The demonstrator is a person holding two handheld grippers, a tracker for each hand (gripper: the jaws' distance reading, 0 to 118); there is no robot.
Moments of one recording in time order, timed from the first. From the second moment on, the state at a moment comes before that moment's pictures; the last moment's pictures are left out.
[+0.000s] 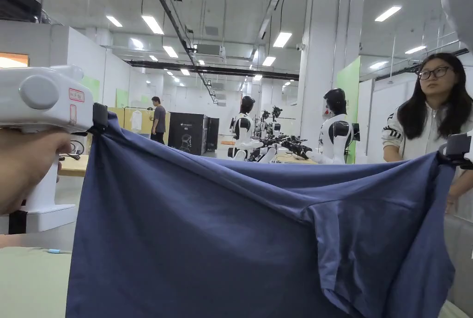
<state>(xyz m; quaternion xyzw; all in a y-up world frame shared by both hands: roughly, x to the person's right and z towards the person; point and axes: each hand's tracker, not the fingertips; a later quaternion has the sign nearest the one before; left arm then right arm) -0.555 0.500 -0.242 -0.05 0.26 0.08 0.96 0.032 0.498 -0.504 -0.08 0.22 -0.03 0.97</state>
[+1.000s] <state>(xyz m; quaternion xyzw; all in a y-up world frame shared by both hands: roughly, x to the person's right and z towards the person) -0.615 0.402 -0.387 -0.10 0.28 0.07 0.95 -0.073 0.426 -0.671 -0.12 0.22 0.00 0.97</state>
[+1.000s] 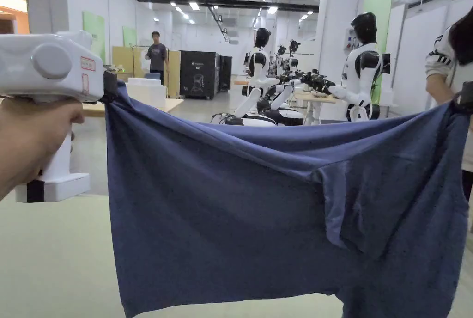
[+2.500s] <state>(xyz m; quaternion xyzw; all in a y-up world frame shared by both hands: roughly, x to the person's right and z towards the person) -0.472 0.107 -0.166 -0.45 0.19 0.03 0.87 0.080 0.127 -0.429 -0.37 0.19 0.06 0.91</state>
